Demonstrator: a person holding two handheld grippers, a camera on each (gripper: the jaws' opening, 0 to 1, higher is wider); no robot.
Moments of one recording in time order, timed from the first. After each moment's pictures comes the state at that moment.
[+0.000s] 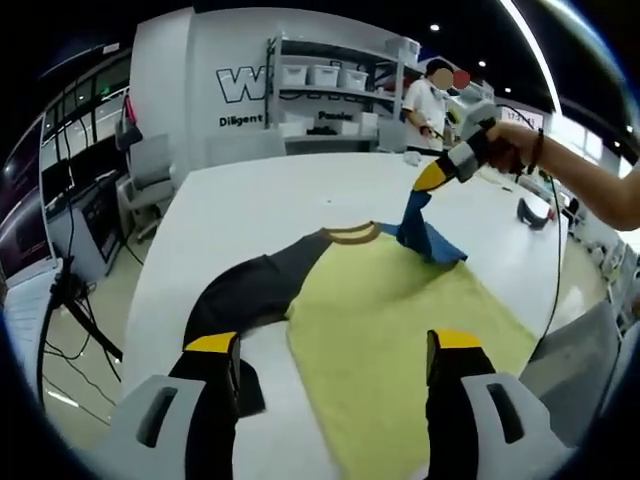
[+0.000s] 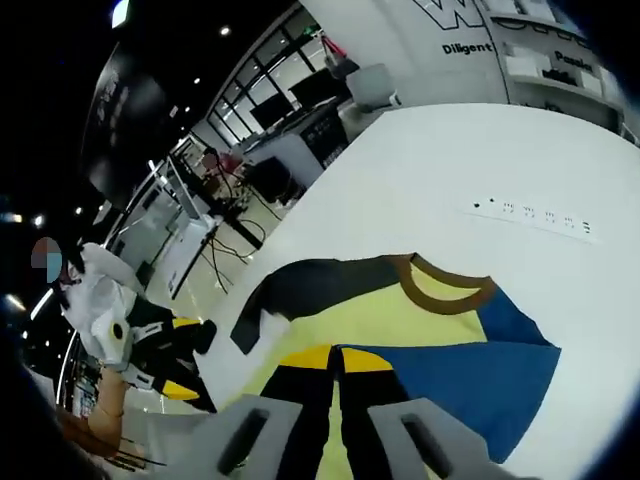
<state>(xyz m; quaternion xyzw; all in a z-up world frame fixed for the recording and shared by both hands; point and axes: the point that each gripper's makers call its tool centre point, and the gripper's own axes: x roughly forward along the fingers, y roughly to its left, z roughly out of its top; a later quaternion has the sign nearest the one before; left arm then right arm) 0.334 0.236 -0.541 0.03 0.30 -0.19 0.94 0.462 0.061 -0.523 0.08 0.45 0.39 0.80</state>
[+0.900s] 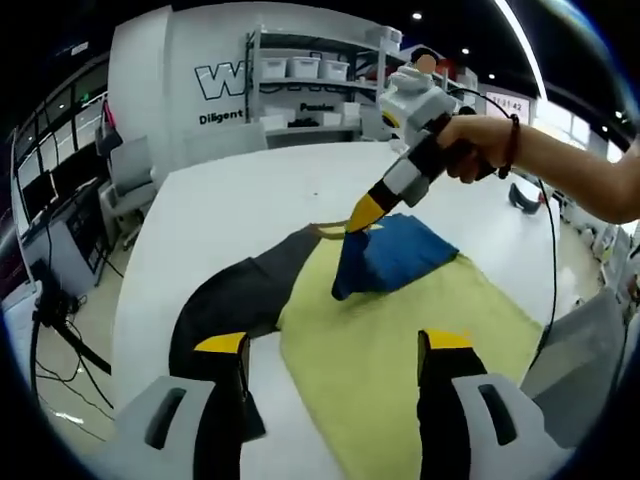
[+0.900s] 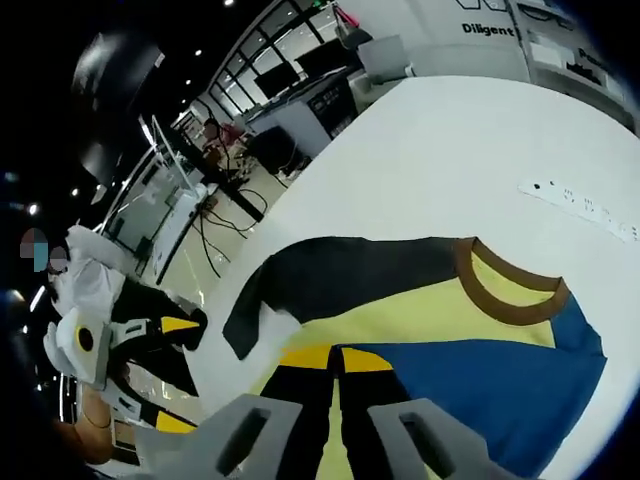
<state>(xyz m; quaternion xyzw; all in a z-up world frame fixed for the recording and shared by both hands) 0.371 0.222 -0.563 0.06 0.31 -0.22 0.92 0.469 0.141 -0.589 0.05 0.50 0.40 0.77</state>
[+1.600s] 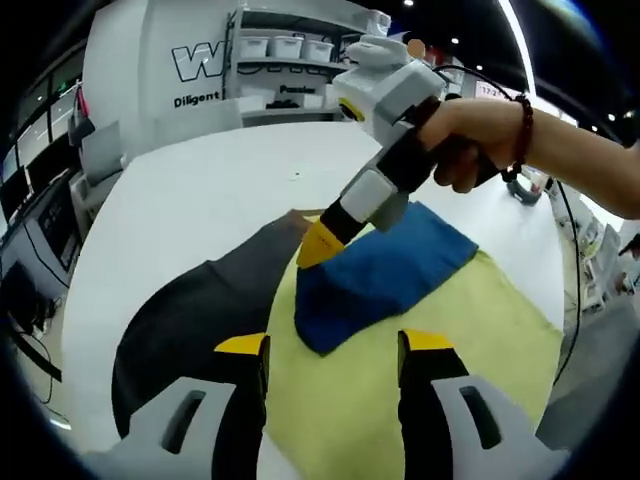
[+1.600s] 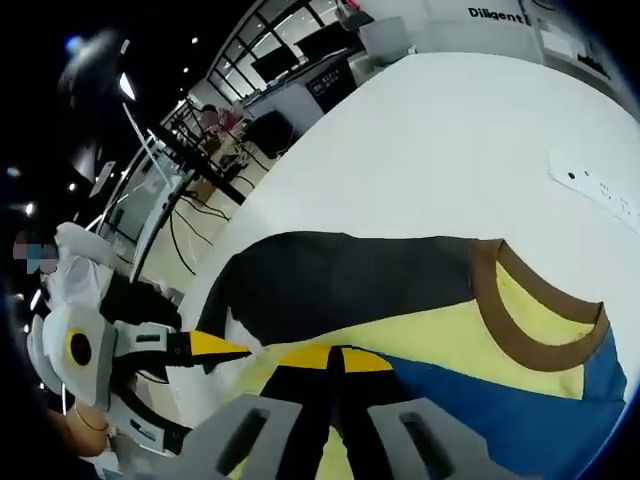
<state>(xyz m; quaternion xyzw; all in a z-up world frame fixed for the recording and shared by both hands) 0.440 0.184 -0.624 0.05 0.34 -0.27 0.90 0.504 0.165 -0.641 0.03 0.52 0.40 0.75</state>
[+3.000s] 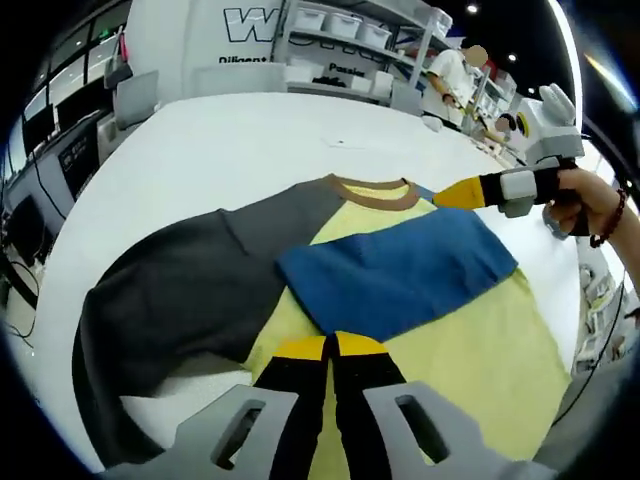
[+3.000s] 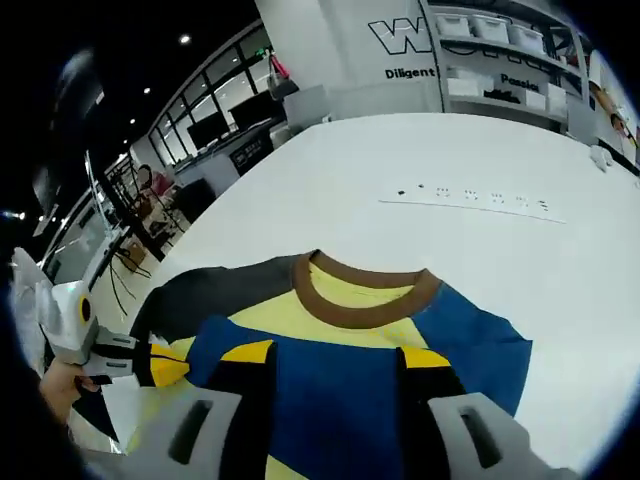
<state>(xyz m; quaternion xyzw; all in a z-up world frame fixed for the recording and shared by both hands) 0.446 0.192 -0.662 -0.02 0.40 -0.19 0.89 0.525 0.013 -0.636 0.05 0.40 0.22 0.89</state>
